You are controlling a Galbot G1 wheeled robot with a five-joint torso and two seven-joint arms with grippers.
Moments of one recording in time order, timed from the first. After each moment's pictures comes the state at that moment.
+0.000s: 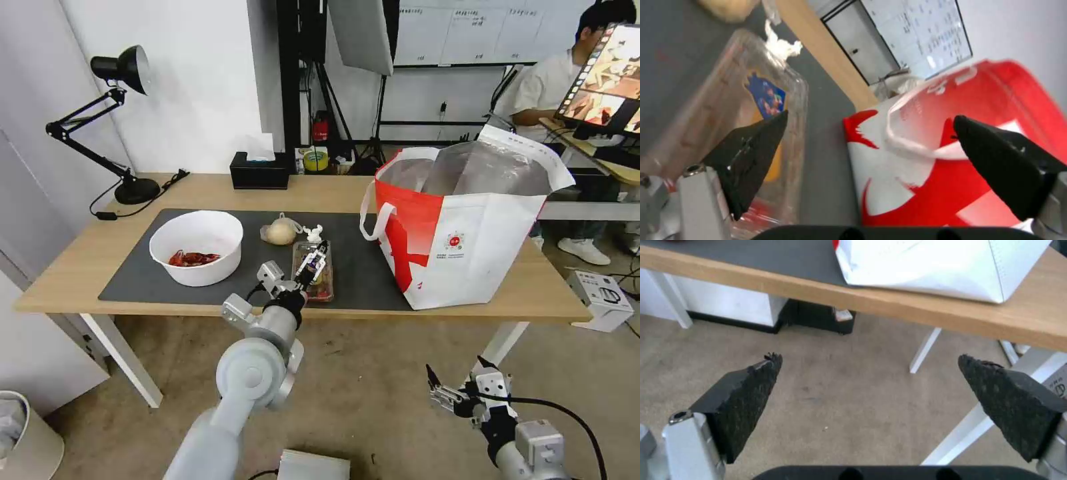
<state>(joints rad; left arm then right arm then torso) 1.08 -1.32 -0.10 -2.07 -1.21 0.12 -0.49 -1.93 1.28 0.62 2.41 0.13 -0.36 0.03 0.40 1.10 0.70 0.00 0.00</state>
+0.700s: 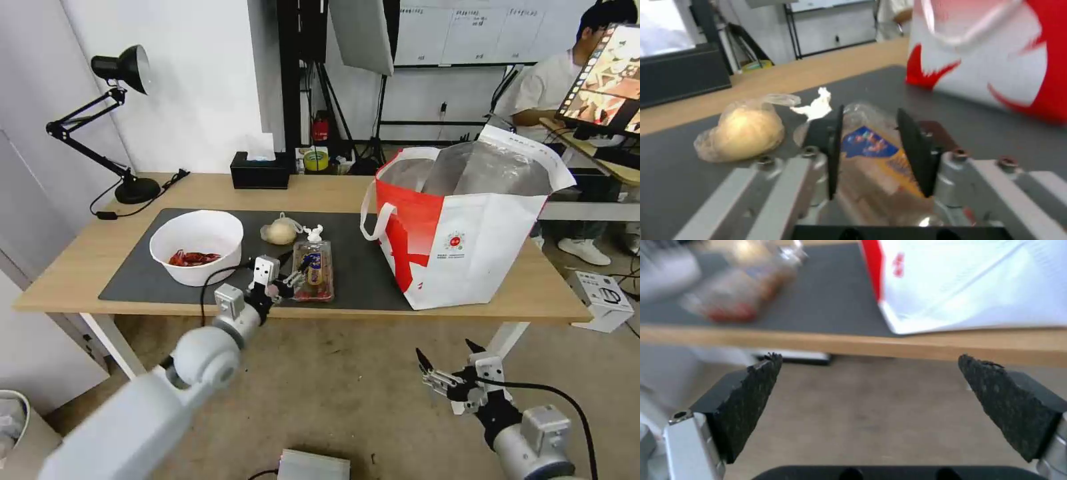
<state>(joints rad) 0.81 -0.83 0.13 -1.87 -0.61 0.13 -0.09 -1.83 1.22 0.62 2.41 0.50 -0.36 0.00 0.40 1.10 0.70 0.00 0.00</state>
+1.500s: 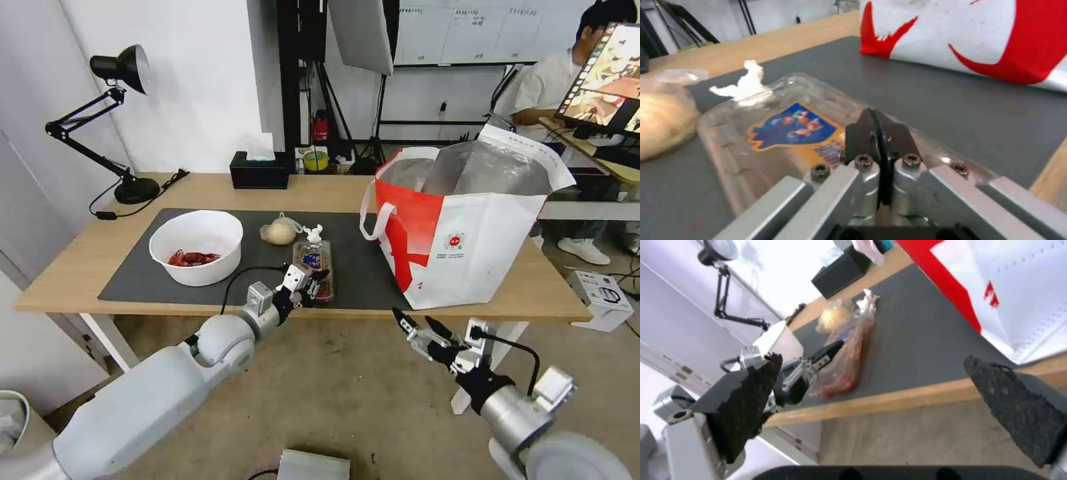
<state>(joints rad) 0.66 -0.87 0.32 -1.74 -0.66 0.12 -0.03 -1.63 1.13 0.62 2.35 1.11 -0.39 0.05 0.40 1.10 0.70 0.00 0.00</state>
